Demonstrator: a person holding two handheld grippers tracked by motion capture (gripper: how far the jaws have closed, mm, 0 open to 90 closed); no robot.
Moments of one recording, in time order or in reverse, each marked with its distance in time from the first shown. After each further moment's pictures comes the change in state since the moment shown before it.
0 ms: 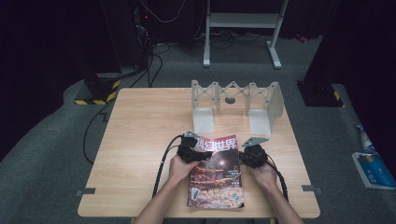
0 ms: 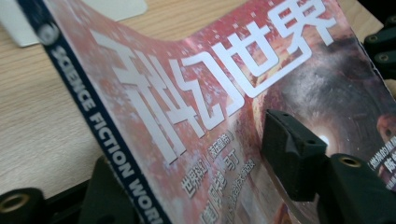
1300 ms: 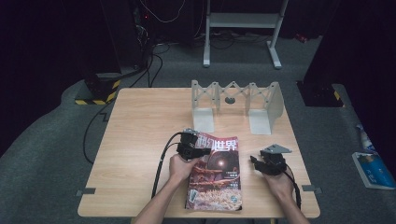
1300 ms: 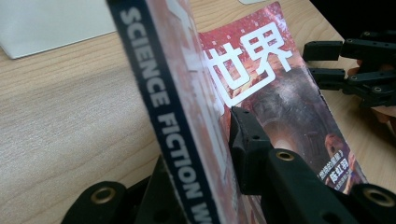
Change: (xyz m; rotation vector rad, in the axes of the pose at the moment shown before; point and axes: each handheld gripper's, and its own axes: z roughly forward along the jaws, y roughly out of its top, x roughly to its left) left arm -0.014 0.014 -0.022 -0.005 -0.043 -0.071; right arm -0.023 -0.051 -0.033 -0.098 -0.212 0.156
